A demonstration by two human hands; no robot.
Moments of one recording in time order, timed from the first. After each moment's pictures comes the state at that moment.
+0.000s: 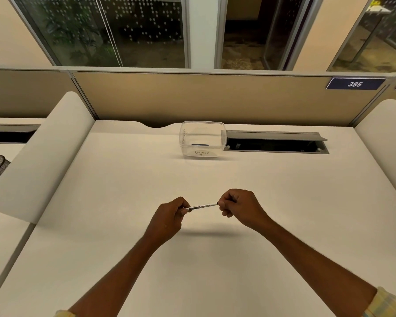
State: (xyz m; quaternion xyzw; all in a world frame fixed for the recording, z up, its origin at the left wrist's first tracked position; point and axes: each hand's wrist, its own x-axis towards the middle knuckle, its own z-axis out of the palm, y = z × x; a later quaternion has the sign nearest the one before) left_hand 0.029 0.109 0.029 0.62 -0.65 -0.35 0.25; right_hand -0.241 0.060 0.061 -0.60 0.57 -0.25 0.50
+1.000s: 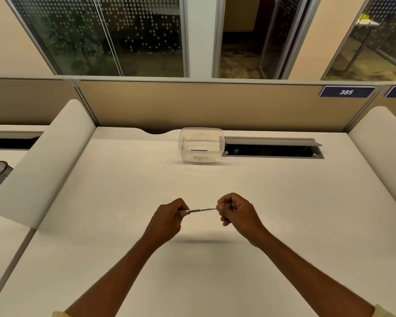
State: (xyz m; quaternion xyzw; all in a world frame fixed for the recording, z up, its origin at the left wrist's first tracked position) left_hand 0.031 0.109 0.043 0.63 -0.66 -0.34 0.25; right_hand -0.230 0.090 0.071 -0.51 0.57 -0.34 0.54
